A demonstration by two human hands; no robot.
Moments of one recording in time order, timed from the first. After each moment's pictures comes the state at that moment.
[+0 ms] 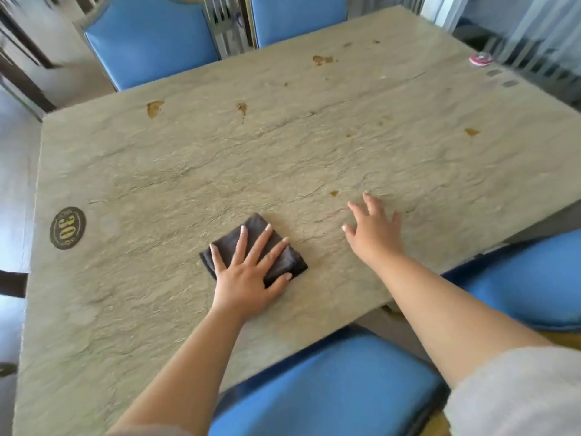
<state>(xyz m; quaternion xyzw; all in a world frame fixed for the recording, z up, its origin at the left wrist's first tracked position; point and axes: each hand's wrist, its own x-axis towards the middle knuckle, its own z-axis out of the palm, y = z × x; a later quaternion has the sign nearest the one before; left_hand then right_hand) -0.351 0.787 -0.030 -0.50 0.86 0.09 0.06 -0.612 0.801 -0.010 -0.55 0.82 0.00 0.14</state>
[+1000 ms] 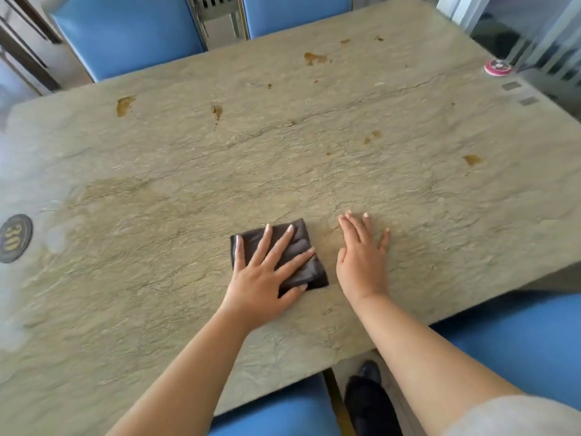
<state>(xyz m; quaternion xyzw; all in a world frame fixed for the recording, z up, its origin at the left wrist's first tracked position) -0.478 0.758 -0.032 -0.44 0.89 0.08 0.05 -0.676 0.782 -0.045 -0.59 0.79 -0.13 0.08</state>
